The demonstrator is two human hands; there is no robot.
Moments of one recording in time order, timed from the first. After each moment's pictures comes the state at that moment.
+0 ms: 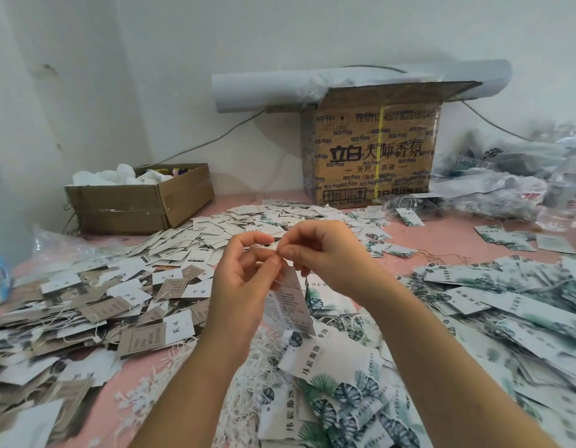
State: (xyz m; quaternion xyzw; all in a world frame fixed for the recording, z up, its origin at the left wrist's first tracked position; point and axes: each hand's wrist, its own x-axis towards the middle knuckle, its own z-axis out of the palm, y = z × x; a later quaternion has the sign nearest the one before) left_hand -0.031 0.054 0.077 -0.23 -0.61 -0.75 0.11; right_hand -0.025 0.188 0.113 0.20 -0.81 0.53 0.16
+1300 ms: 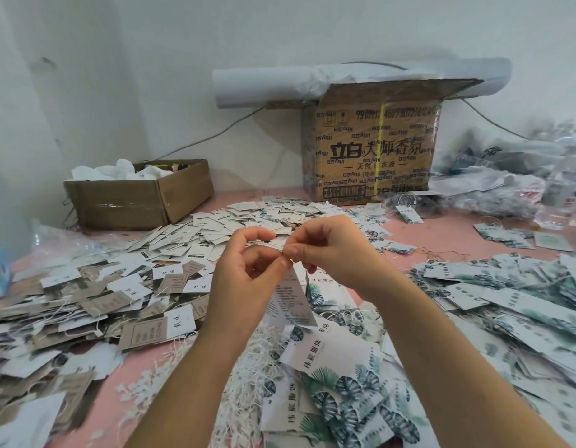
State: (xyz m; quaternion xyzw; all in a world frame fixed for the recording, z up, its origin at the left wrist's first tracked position) left_hand -0.032 0.049 0.077 -0.25 -0.67 -0.69 0.13; right_hand -0.023 0.192 0.114 0.18 -0.81 0.54 0.14
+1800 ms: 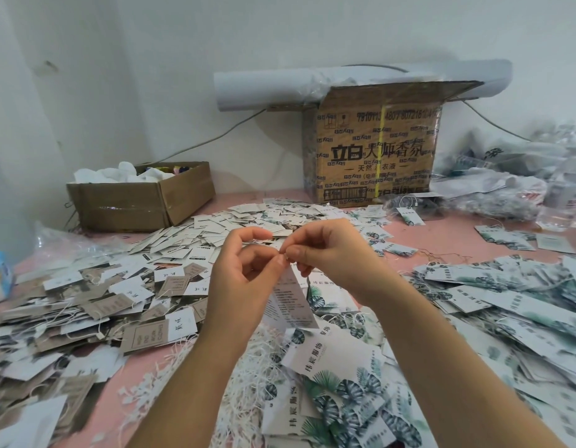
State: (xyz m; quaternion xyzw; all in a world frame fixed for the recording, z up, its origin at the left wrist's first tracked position) left_hand -0.034 0.048 0.077 -0.25 -0.66 -0.69 0.15; right_hand -0.024 0.189 0.113 0.19 -0.78 0.59 0.13
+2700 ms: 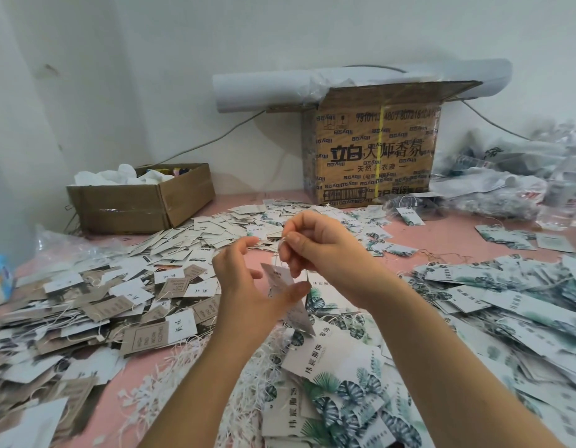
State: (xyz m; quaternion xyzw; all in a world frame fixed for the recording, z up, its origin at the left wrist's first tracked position) left_hand -0.040 0.051 0.059 -0.18 -0.79 -0.56 0.18; right_hand -0.020 0.181 0.115 0.20 -0.73 0.64 0.09
